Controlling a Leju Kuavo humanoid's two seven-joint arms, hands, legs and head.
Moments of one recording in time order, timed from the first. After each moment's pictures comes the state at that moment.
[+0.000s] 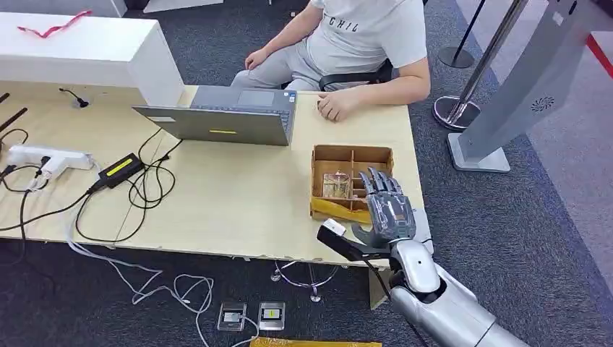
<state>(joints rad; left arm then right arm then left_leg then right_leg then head) -0.17 -0.14 1.55 -0.04 -1.42 0.57 -0.07 -0.61 -0.27 0.98 -1.18 0.85 -0.28 0.42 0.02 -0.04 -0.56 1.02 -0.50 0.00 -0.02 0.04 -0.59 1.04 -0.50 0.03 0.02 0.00</state>
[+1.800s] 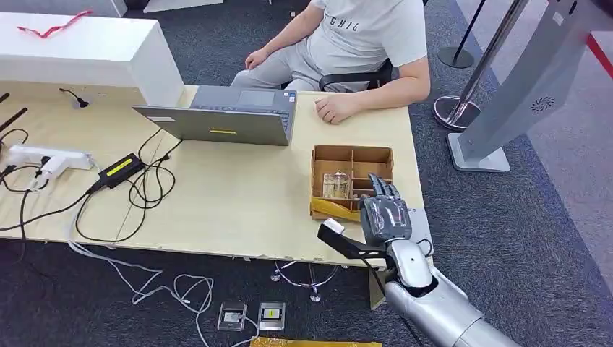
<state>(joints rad) -0.17 -0.14 1.55 -0.04 -1.46 0.58 -0.05 -0.62 -0.20 0.96 -0.99 0.84 -0.31 0.38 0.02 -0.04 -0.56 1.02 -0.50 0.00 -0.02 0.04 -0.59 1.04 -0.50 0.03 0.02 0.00</state>
